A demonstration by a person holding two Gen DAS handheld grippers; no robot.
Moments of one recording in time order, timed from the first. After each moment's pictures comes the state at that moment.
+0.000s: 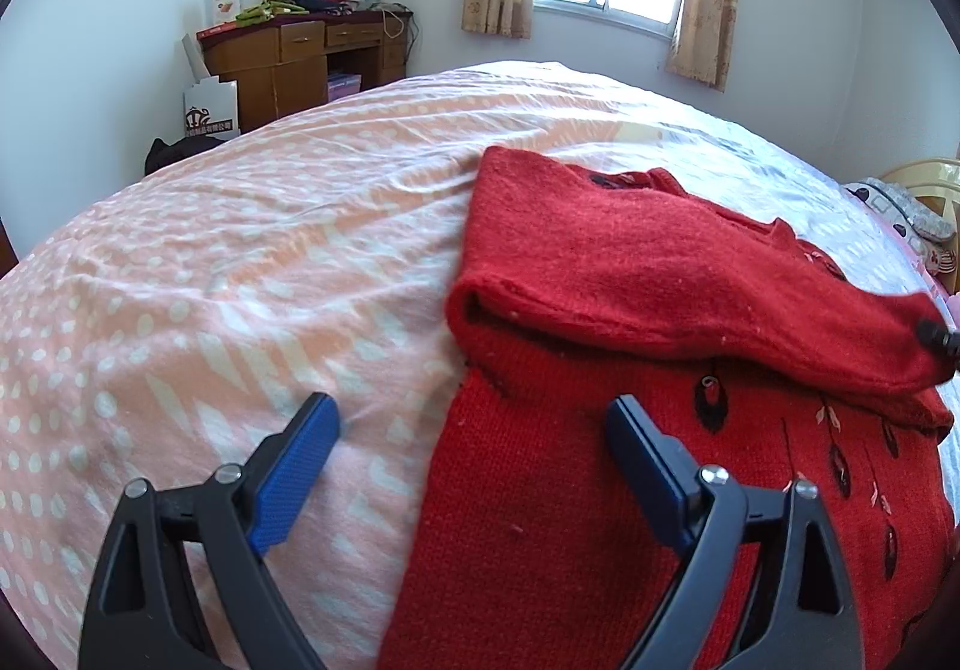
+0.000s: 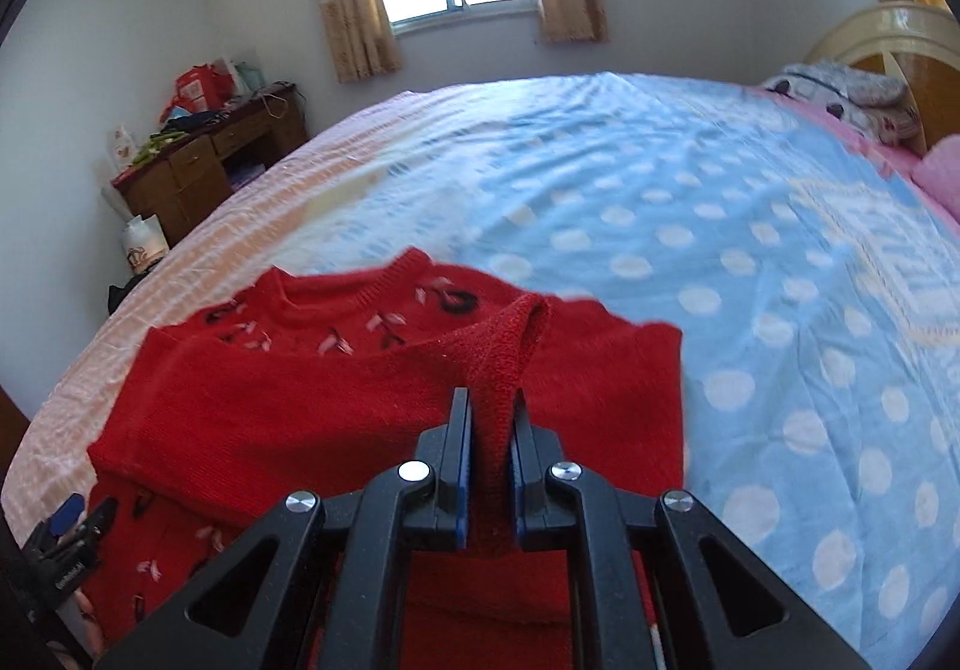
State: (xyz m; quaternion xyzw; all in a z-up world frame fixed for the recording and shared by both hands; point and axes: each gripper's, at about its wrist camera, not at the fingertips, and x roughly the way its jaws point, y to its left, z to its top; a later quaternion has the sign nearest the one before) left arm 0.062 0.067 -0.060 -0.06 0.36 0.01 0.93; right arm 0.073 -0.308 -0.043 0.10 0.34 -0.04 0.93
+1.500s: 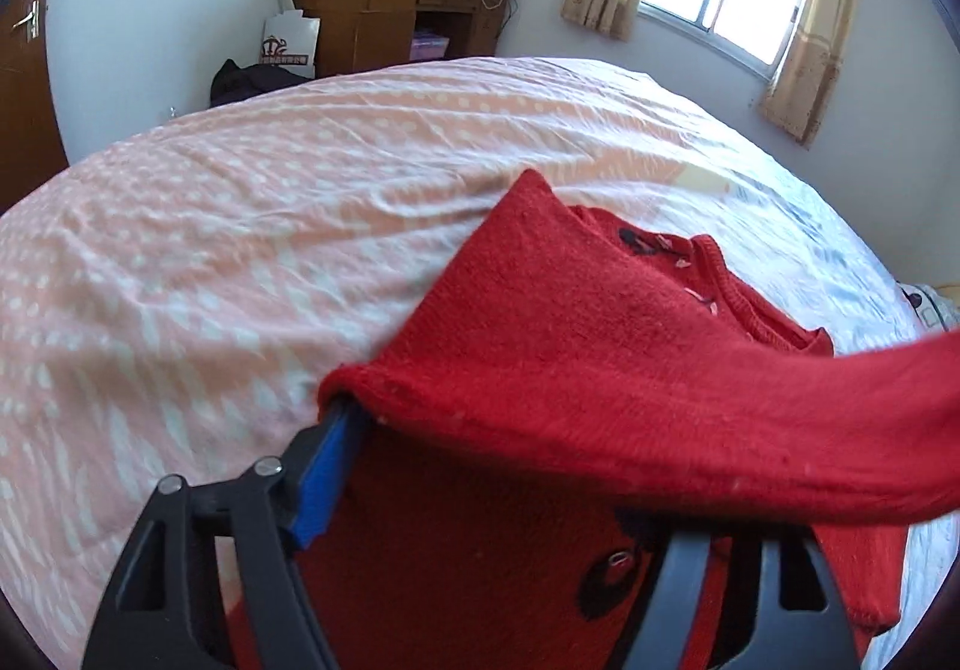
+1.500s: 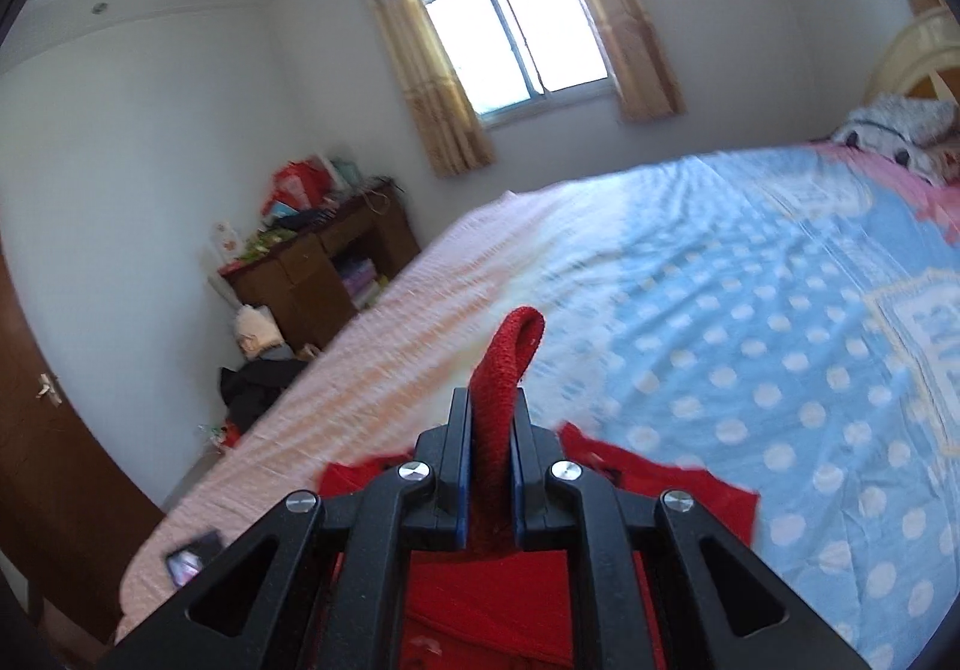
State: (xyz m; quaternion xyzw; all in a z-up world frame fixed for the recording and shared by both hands) left arm 0.103 0.048 -0.041 -0.16 0.38 0.11 0.90; right arm 0.072 -0.294 0.084 0.16 0.24 0.06 0.95
